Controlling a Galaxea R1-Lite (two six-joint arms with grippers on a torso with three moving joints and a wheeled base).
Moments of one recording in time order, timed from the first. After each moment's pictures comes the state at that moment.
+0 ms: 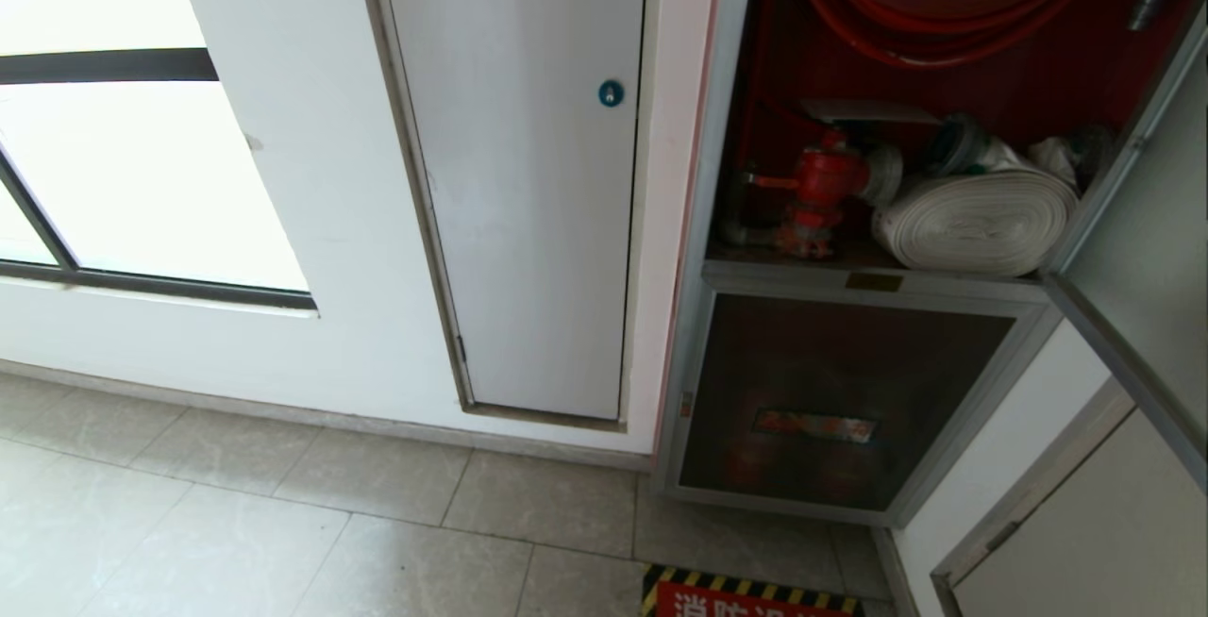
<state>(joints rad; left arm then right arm) 0.01 0.00 0.00 0.00 -0.03 0.03 -0.61 1.14 -0.47 -0.95 -0.19 -0.17</state>
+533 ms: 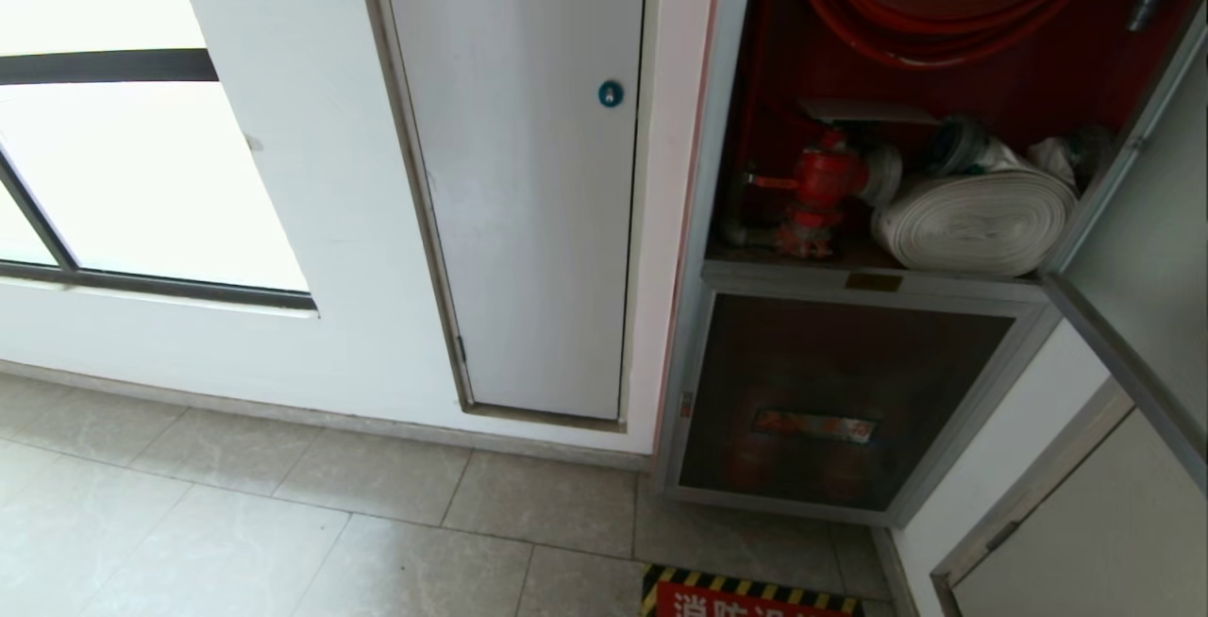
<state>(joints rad) 0.01 0.00 0.00 0.00 -0.03 0.03 -0.12 0.72 -0.12 -0.85 -0.22 -0.15</state>
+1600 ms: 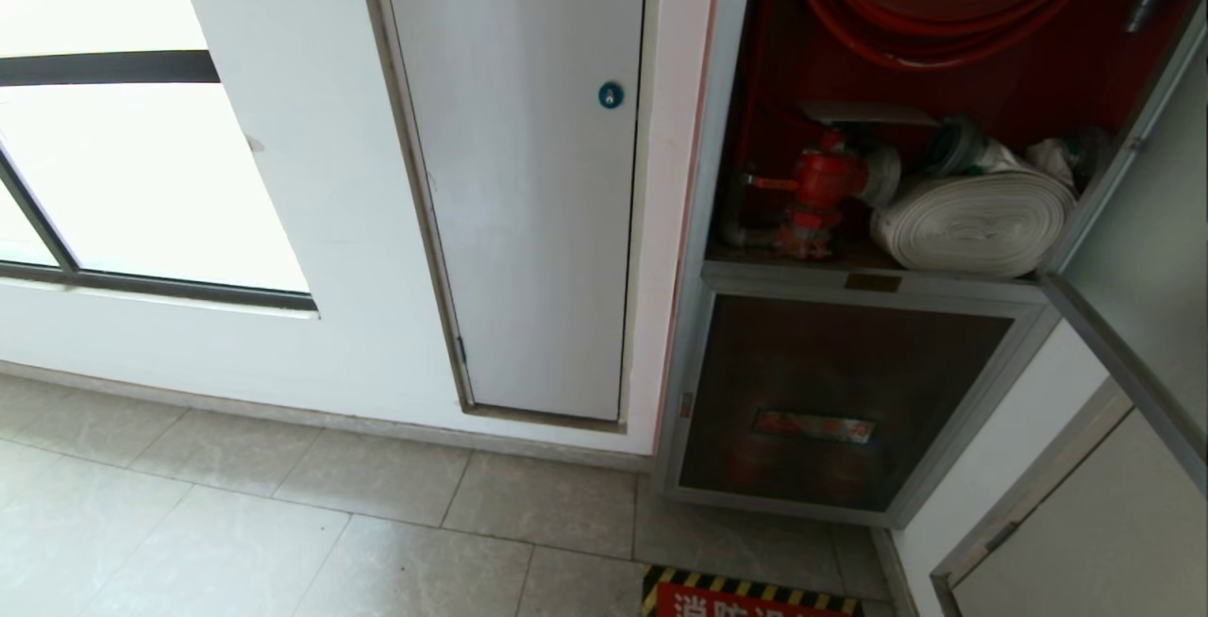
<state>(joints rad) 0.01 0.00 0.00 0.00 -0.03 0.02 0.00 0.02 -0.01 -0.05 -0.04 0.05</state>
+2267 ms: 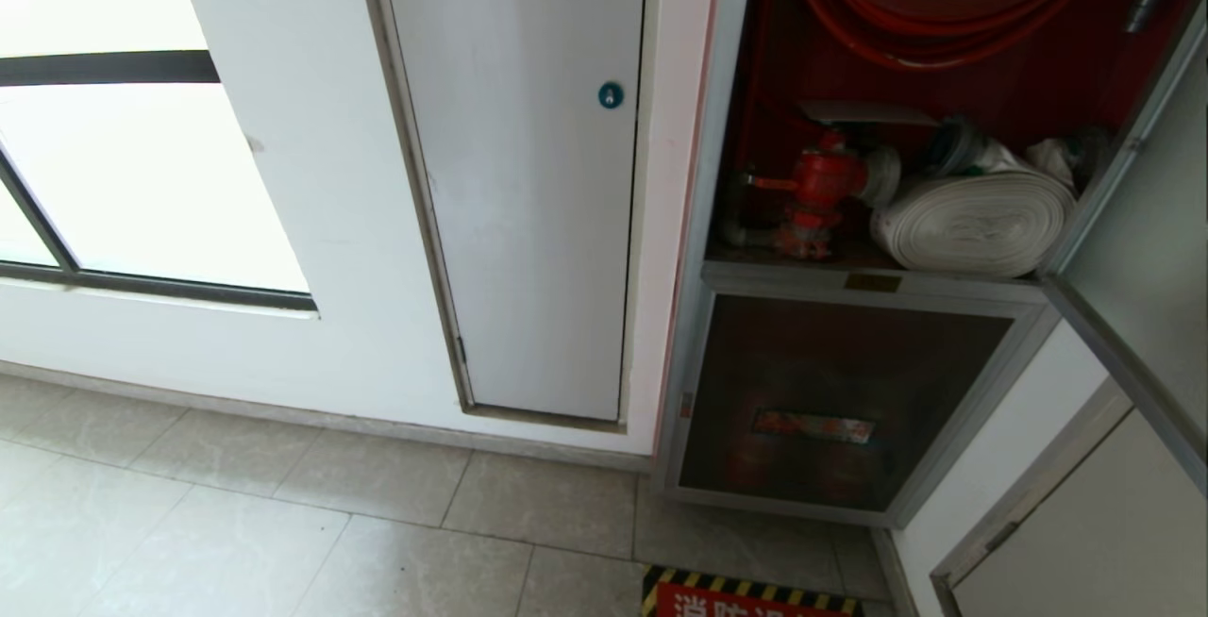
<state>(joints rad) 0.01 0.00 0.00 0.00 -0.03 0.02 0.00 0.00 0.00 0.00 -0.03 0.07</state>
